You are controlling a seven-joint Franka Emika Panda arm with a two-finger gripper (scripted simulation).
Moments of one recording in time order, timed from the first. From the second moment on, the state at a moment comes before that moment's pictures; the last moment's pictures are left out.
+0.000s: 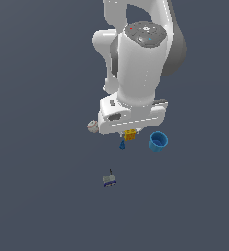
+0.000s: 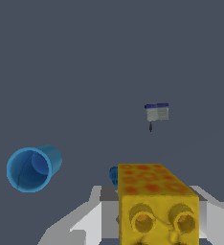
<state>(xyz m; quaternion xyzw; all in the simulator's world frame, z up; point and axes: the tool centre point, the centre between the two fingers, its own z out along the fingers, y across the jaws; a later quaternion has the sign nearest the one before) 0.053 0.050 0.252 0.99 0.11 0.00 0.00</state>
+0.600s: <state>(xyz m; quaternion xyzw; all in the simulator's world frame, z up) 0.070 0.157 0.346 0.99 0.11 0.00 0.00</state>
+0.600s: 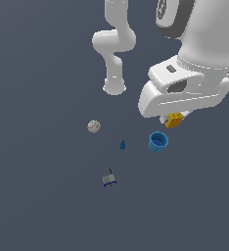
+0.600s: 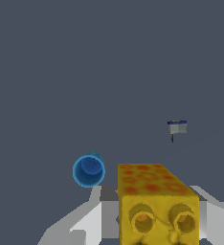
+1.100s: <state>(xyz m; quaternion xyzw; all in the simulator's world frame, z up) 0.082 0.213 0.395 0.99 0.11 0.00 0.00</state>
